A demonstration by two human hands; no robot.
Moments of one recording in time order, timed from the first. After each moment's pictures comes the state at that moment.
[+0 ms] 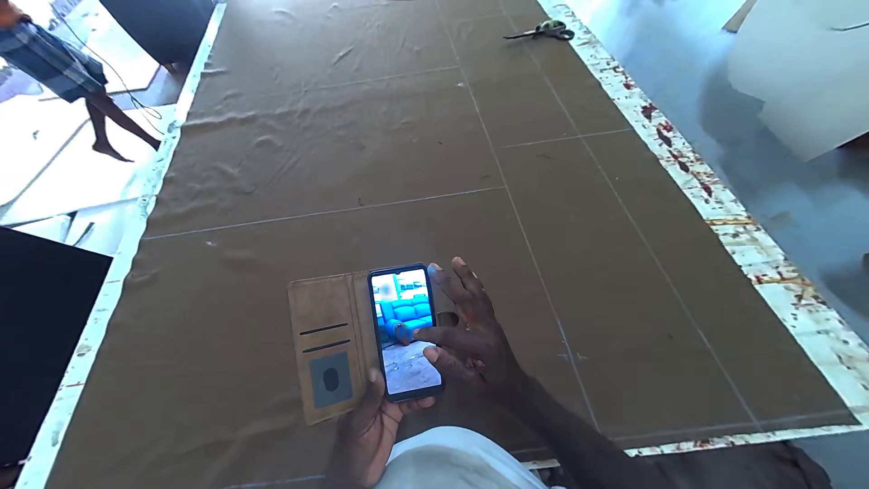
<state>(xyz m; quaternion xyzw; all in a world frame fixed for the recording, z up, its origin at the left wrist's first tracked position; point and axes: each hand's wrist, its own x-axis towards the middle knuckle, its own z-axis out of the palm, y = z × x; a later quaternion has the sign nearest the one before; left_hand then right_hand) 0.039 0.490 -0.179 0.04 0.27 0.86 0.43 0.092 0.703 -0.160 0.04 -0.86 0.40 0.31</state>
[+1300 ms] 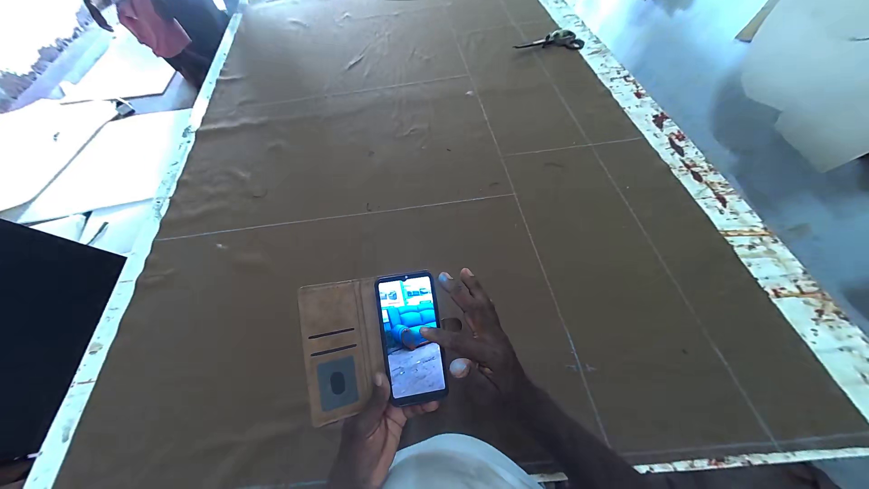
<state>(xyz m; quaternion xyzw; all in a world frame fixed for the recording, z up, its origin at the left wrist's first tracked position) 0.036 0.489 -0.185 0.03 0.29 0.86 0.43 0.092 0.706 -0.172 0.05 -0.85 0.43 0.30</state>
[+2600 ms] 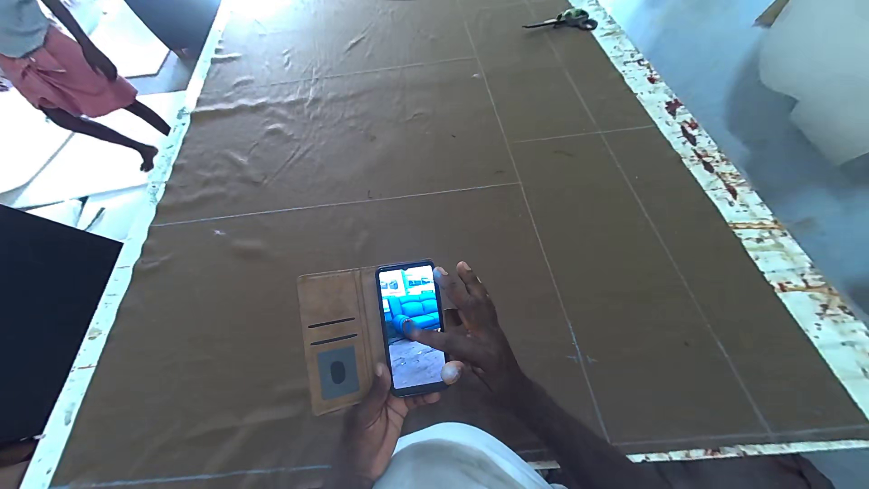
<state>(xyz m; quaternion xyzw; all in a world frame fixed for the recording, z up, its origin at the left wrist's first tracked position) 0.037 0.489 -0.183 0.04 0.27 0.86 0.44 0.090 0.697 -0.174 0.07 -0.87 0.38 0.30</state>
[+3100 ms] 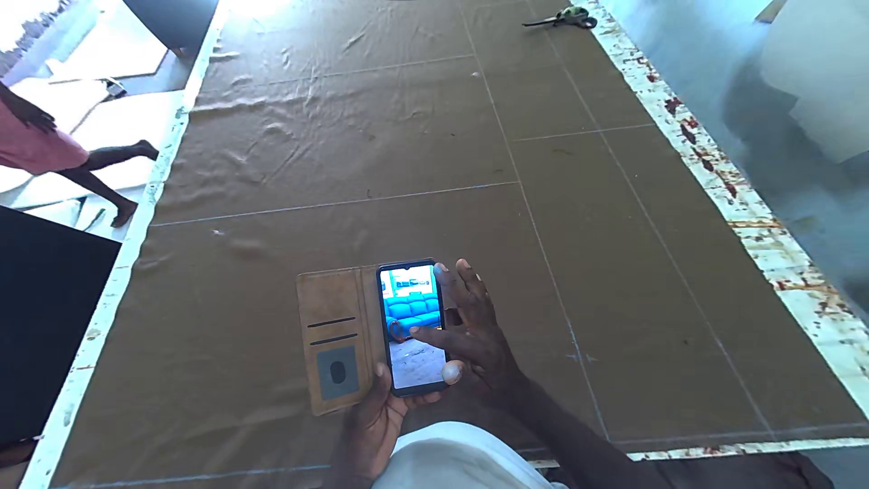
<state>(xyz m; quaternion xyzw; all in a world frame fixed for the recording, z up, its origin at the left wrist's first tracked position) 0.037 0.488 -0.184 0.05 0.27 0.86 0.44 0.088 0.696 -0.171 0.06 -0.87 0.38 0.30</state>
